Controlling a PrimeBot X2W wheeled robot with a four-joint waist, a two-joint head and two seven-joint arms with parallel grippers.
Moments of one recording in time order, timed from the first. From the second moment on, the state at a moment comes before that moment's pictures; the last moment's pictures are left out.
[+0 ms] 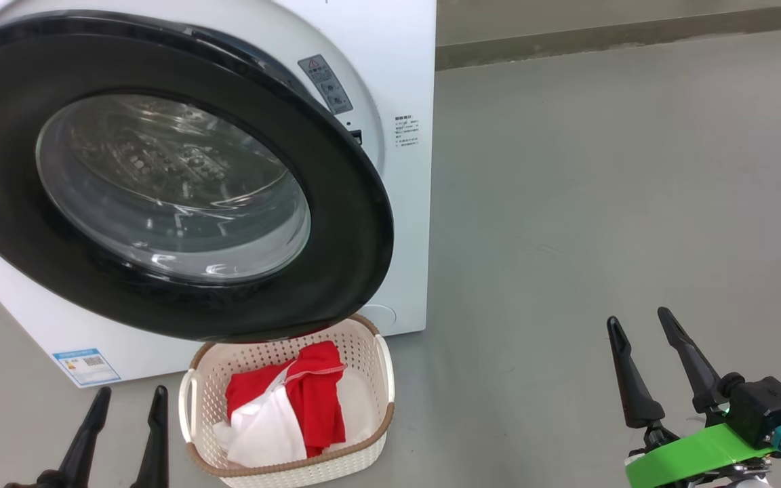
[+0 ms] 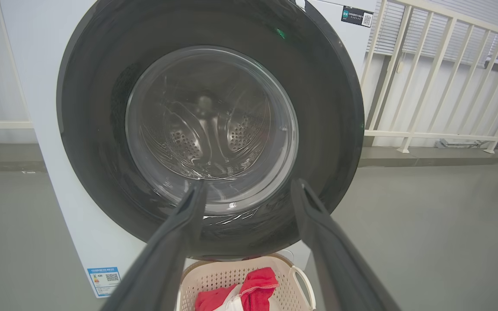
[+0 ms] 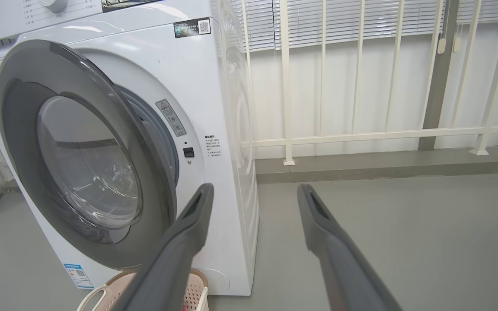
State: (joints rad) left arm 0.08 0.15 0.07 0.07 -0.32 -0.13 -0.25; right arm 0.01 -0.07 0.02 0.14 0.30 0.12 -0.26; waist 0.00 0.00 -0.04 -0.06
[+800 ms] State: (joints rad) left arm 0.08 0.14 0.06 0.07 -0.25 -0.13 -0.25; right arm -0.07 -0.07 0.10 0.26 0.32 0.12 -0.26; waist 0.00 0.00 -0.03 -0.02
